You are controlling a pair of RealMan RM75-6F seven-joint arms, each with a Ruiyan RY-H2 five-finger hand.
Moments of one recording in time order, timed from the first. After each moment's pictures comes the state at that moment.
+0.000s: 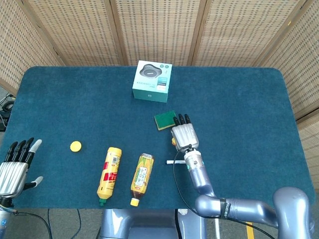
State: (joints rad) left arm -0.09 -1.16 -0.02 -1.63 1.53 1.46 0.25; right arm 0.90 -1.77 0.36 -1.53 -0.63 1.16 -1.06
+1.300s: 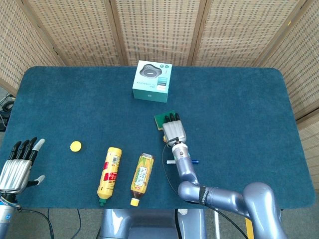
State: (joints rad) left arm -0.12 -1.18 -0.02 -1.62 1.48 1.41 0.26; right arm 1.06 -1.93 0.37 -1.18 -0.51 1.01 -0.98
